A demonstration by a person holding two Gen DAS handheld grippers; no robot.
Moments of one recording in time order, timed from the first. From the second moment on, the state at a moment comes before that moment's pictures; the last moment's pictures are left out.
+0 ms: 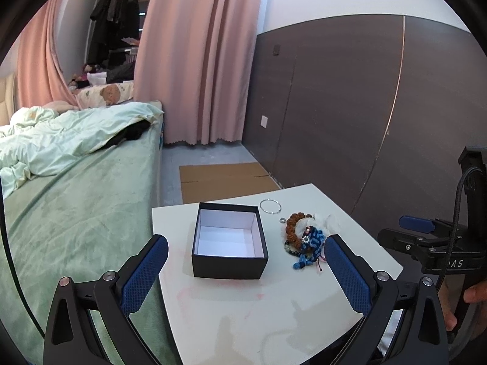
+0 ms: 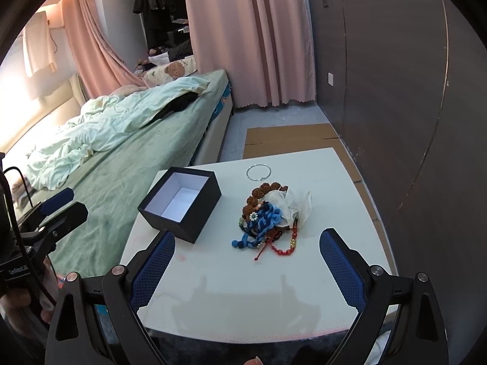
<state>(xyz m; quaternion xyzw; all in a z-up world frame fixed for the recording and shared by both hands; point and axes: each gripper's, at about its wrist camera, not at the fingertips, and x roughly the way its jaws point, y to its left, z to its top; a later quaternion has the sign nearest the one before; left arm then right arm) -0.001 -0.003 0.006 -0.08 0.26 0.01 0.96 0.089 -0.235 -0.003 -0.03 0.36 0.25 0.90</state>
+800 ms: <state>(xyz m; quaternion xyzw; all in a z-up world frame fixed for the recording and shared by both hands) 0.002 -0.001 0.001 -0.08 0.26 0.01 0.96 0.090 -0.238 0.000 -0.02 0.35 0.25 0.90</state>
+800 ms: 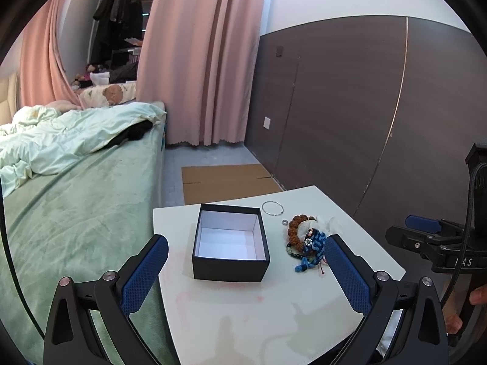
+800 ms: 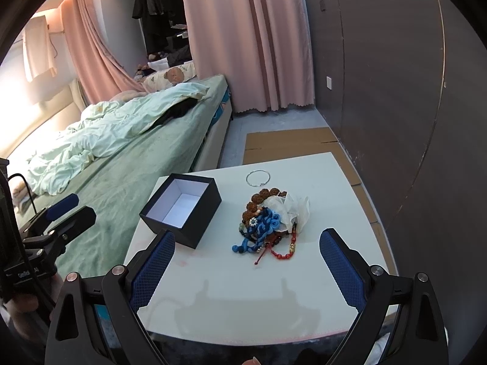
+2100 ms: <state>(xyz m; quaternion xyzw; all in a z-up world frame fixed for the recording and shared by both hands) 0.071 -0.017 -0.017 -0.13 0.29 -0.01 0.95 0.167 -0.282 -0.022 0.14 0.41 0.21 0.88</state>
